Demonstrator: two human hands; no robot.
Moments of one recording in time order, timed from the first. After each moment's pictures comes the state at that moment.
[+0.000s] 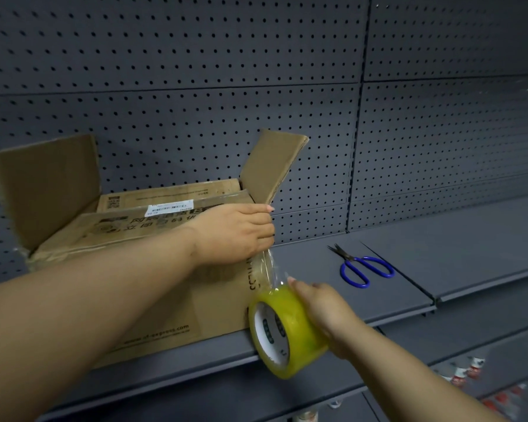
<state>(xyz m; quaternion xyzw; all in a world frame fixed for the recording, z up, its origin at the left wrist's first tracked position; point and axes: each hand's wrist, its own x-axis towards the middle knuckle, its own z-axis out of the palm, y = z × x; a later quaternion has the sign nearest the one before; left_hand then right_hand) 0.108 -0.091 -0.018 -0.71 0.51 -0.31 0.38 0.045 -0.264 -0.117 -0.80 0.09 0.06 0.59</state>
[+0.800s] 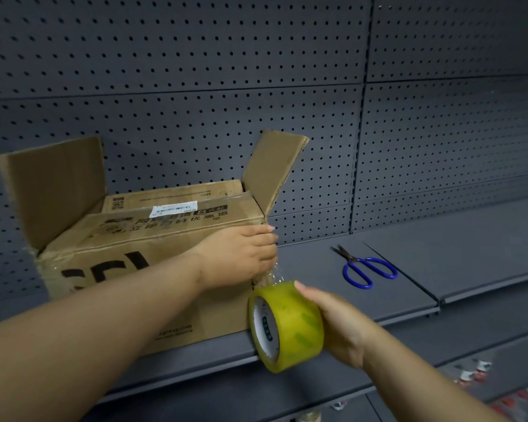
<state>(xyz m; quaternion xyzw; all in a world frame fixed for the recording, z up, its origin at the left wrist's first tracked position) 0.111 -0.091 -0.054 -0.69 0.52 -0.35 0.35 0.035 -0.281 -0.123 -0.62 0.02 0.21 0.76</state>
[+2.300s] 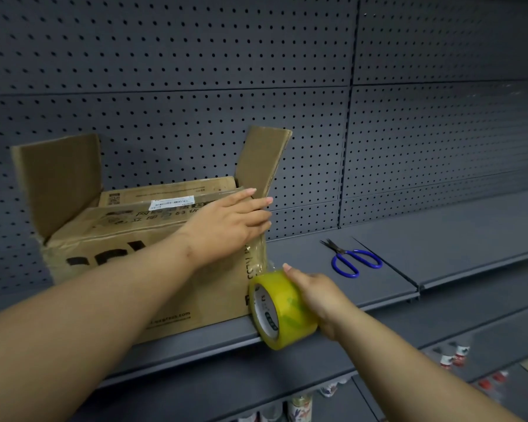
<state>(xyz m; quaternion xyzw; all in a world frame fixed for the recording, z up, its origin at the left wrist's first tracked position) 0.089 -0.088 -0.025 -0.76 0.44 -0.37 0.31 0.040 -0.264 -0.122 -0.76 0.10 0.06 0.64</state>
